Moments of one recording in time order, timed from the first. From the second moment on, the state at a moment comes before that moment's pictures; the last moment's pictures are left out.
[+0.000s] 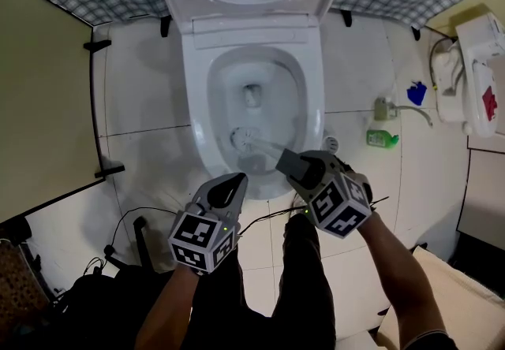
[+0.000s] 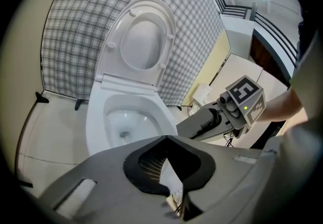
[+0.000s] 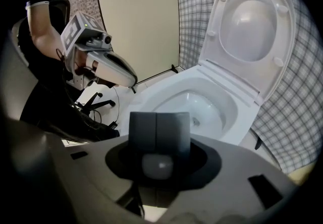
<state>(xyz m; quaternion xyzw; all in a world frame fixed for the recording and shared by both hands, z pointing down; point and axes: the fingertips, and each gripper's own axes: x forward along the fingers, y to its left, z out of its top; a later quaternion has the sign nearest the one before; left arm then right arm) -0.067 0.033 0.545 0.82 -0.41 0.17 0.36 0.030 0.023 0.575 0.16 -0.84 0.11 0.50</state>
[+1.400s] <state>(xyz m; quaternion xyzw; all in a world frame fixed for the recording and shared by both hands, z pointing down) -0.071 0.033 0.556 0.82 -0.41 0.17 0.37 0.094 -0.022 0.573 0.18 -0.76 0.09 0.62</state>
